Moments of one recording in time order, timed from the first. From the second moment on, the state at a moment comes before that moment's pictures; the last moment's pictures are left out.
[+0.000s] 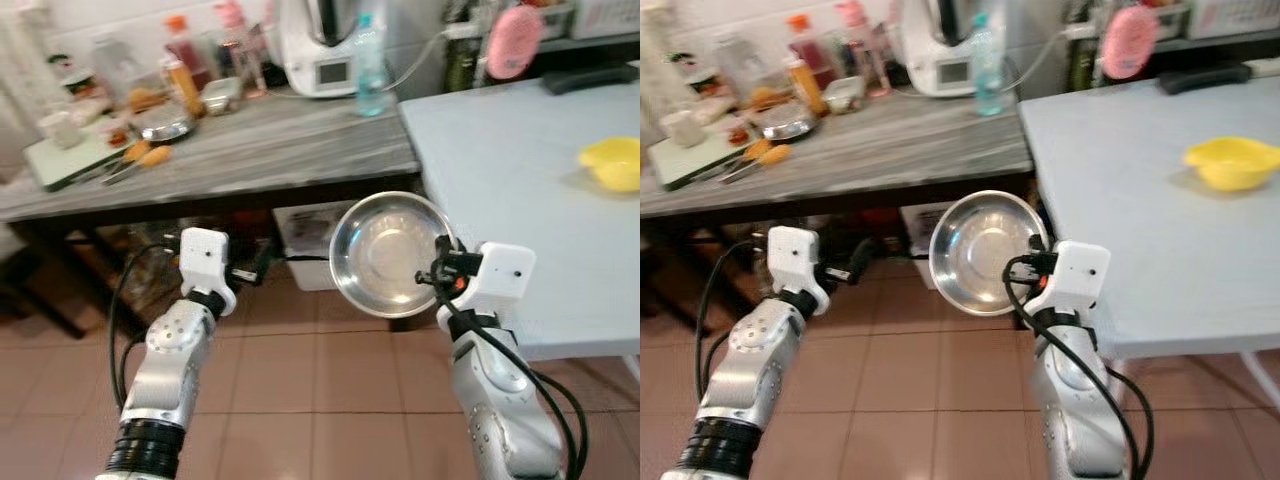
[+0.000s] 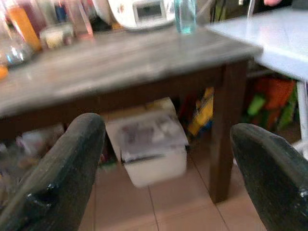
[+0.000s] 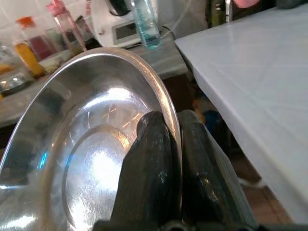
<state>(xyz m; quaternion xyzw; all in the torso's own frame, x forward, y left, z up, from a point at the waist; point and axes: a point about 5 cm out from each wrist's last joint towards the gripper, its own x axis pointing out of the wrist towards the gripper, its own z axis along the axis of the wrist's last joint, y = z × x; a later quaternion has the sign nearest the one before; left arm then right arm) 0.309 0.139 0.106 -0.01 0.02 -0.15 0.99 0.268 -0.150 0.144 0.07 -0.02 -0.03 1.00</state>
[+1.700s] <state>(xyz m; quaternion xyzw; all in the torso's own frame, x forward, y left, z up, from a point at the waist) 0.314 0.146 0.114 -0.04 -0.01 -0.14 0.99 0.269 -0.181 0.154 0.05 -0.05 -0.09 0.99</state>
